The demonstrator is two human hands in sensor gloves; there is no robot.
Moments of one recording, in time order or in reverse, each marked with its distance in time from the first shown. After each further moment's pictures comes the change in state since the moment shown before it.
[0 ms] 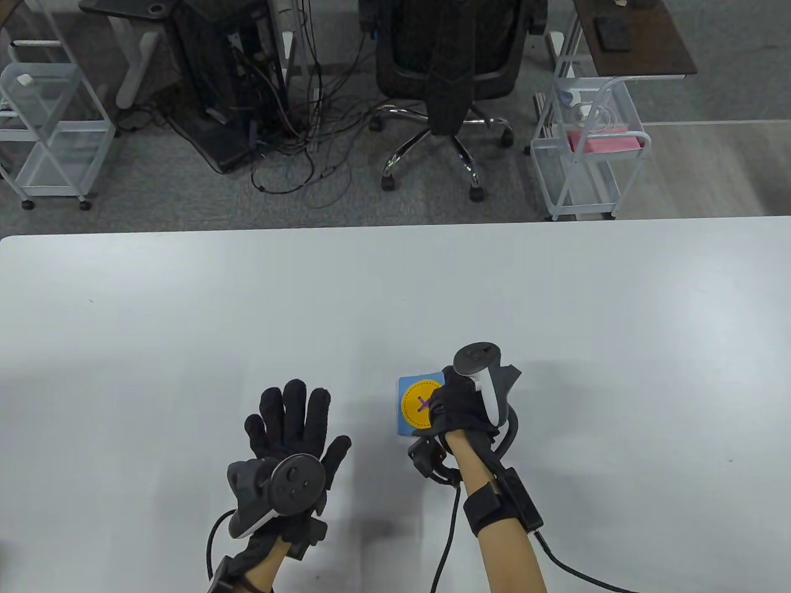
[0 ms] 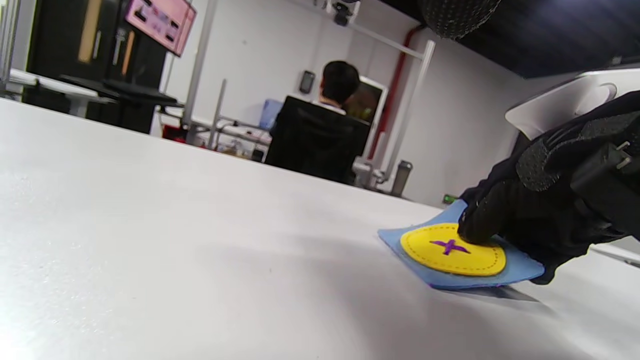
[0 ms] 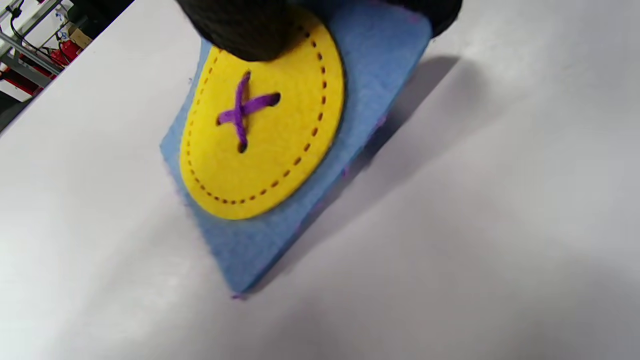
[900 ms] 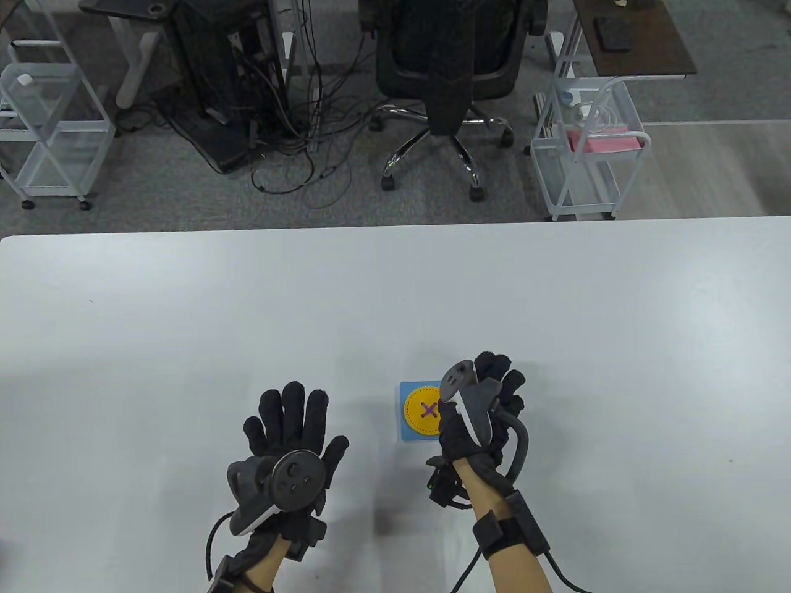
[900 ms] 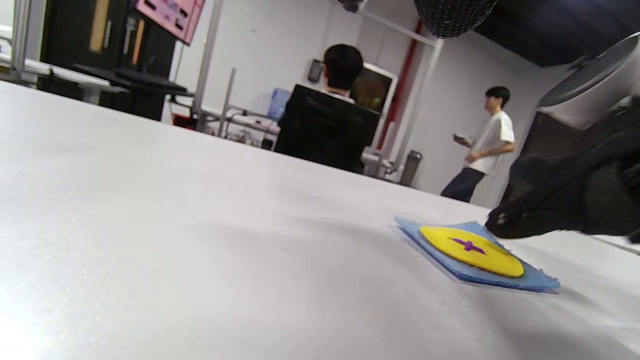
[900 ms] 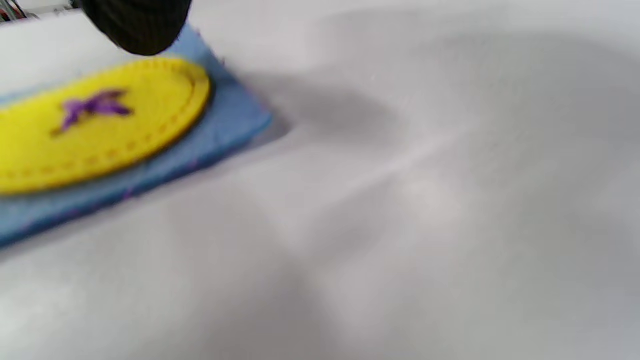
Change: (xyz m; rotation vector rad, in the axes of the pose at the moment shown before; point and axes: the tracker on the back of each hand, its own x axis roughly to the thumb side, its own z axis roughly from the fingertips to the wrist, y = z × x) left_hand -0.004 -0.004 -0.002 -0.031 0.030 0.000; right_hand -0.020 -0.005 0.029 -0.277 0.001 0.336
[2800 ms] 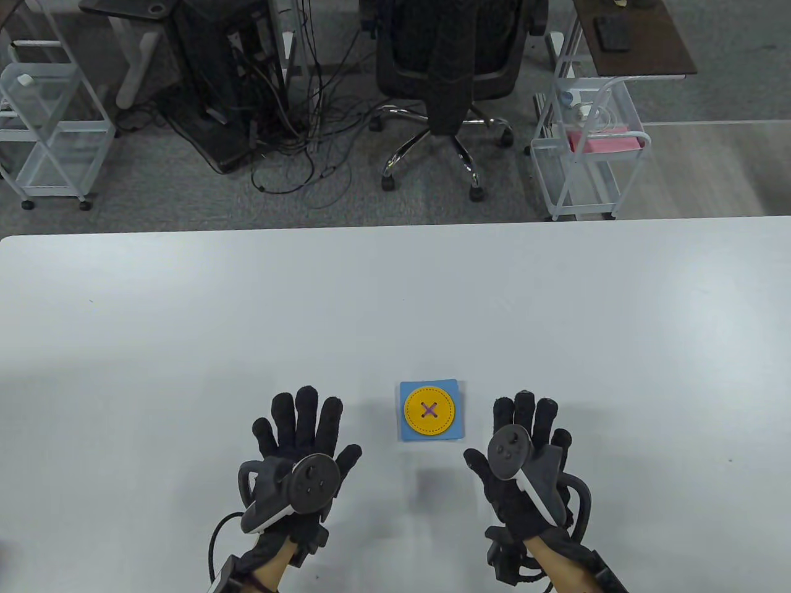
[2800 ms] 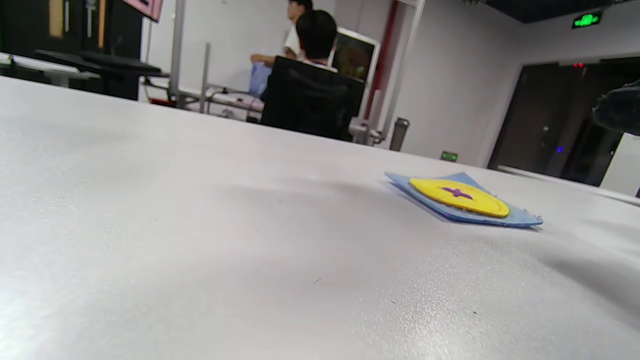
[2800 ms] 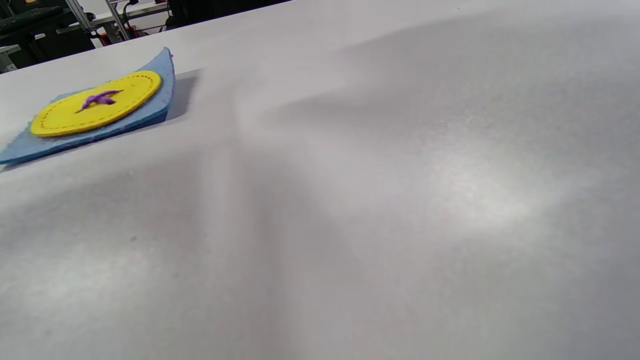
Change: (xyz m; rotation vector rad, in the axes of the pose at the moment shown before) left_hand 0.009 -0.017 -0.002 -0.094 -0.054 -0.067; right_hand -0.088 0.002 0.043 0.023 -0.232 -0.005
